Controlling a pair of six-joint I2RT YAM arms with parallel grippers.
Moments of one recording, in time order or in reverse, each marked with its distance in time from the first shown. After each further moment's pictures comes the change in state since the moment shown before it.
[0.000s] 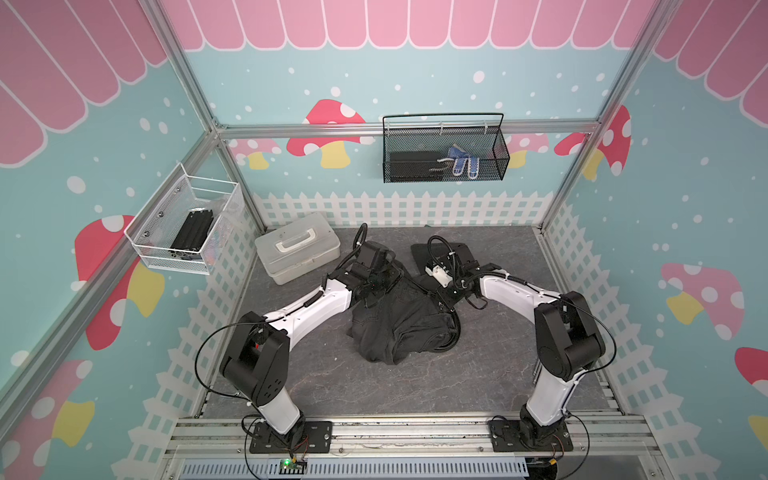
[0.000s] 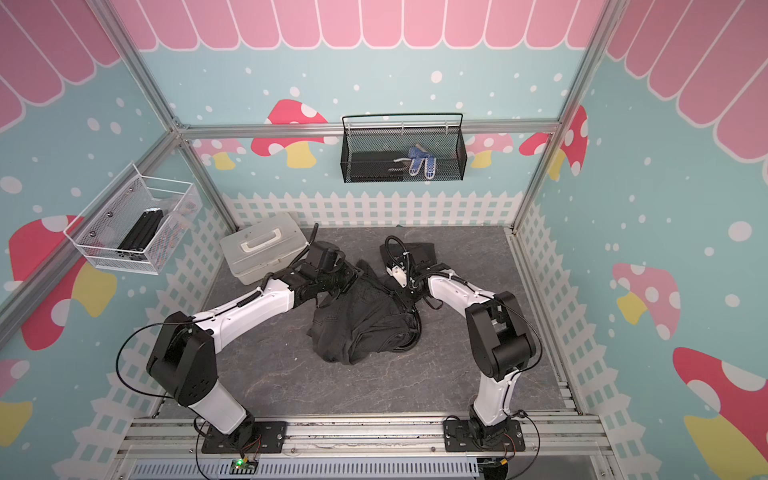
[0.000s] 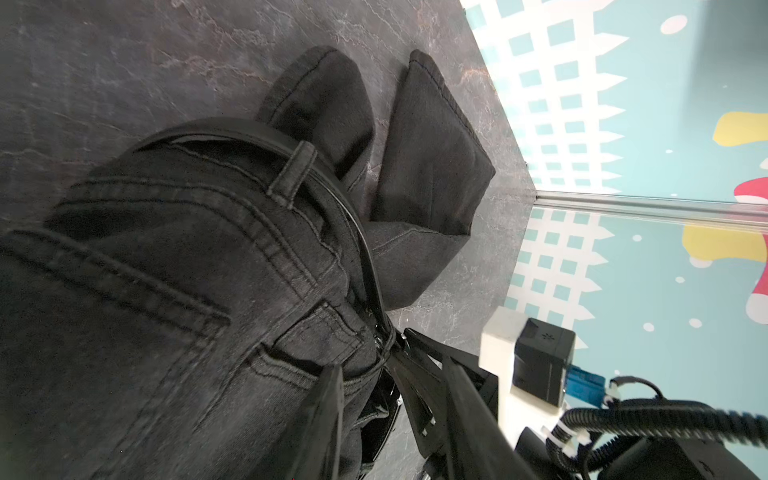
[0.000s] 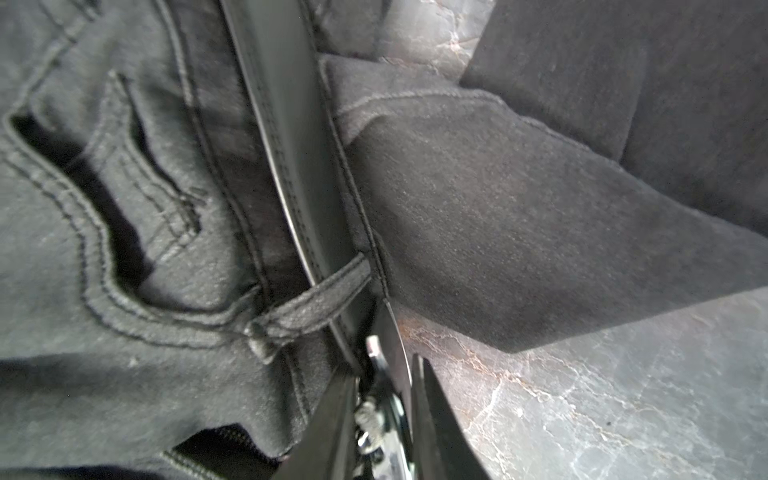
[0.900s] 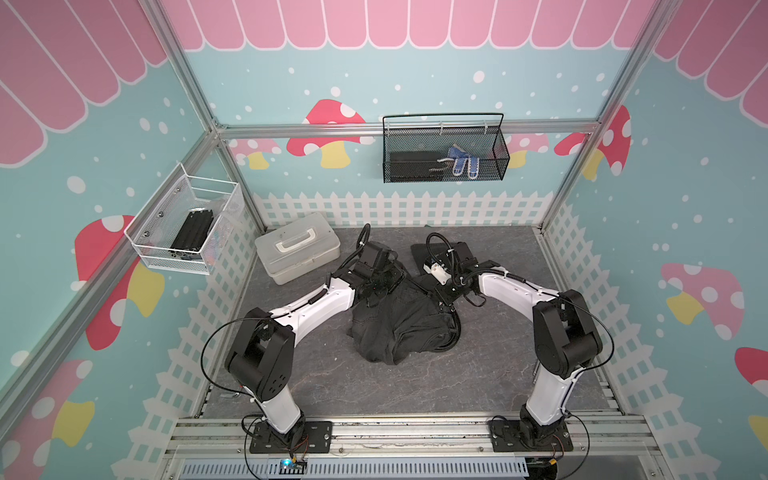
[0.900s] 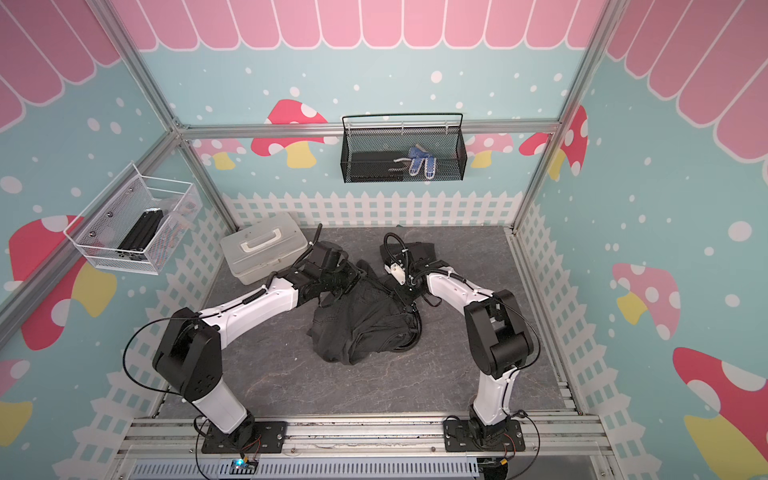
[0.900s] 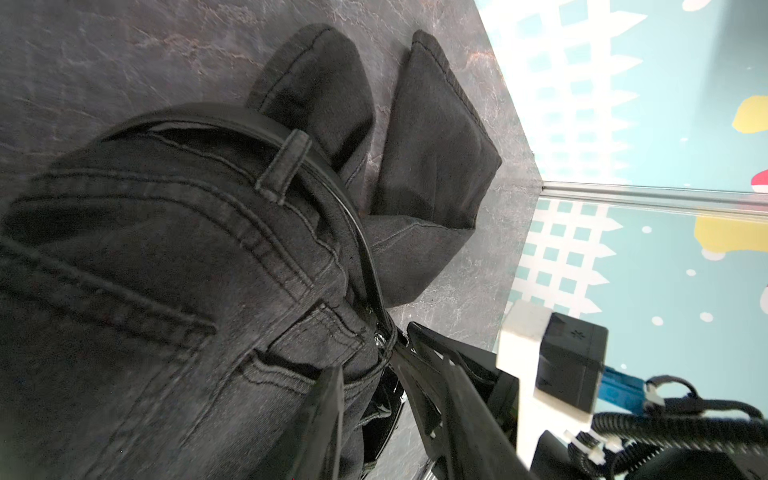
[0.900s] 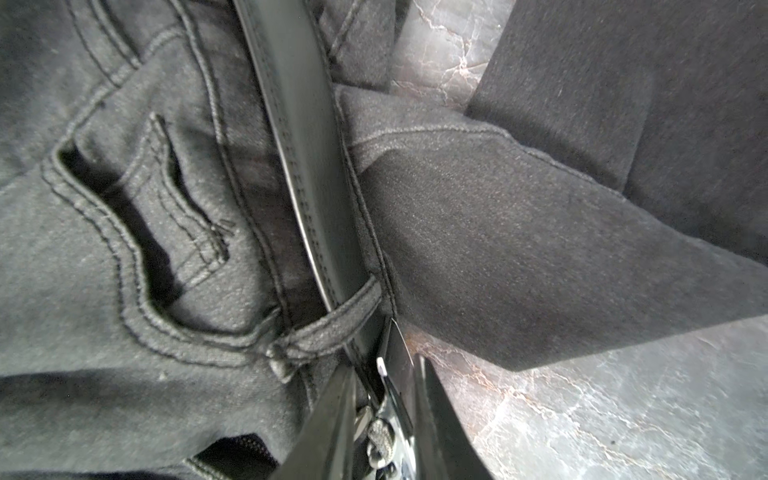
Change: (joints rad) left arm -0.003 0.034 0.016 0.005 0.023 0.006; right arm 0.000 0.021 0.034 -0.018 -0.017 -0.005
